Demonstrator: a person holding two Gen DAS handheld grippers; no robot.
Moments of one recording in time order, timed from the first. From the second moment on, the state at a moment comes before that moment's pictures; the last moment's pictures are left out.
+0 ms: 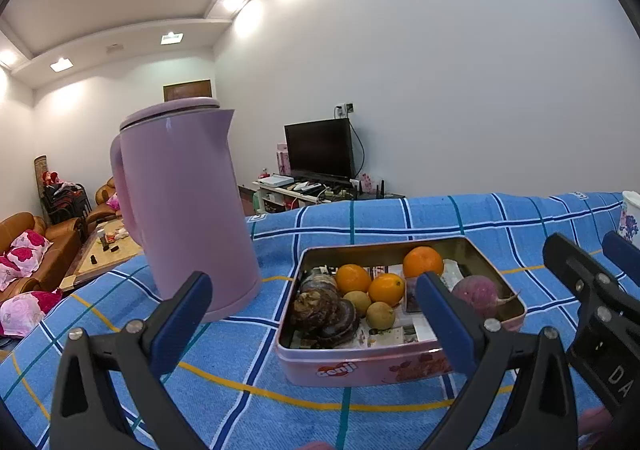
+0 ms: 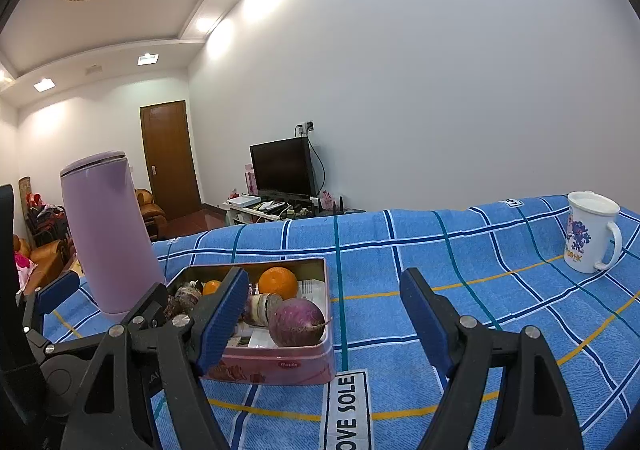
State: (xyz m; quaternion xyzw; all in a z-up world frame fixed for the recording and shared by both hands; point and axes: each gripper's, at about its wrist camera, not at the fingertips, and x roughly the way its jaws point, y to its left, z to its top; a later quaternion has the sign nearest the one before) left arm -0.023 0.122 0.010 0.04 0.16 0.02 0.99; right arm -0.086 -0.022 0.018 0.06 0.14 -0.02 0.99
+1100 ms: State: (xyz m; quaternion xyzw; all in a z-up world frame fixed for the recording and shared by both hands) left arm -0.022 0.122 0.010 0.04 0.17 0.02 0.99; right arm -0.084 -0.021 0.017 0.06 0.14 -0.02 0.99
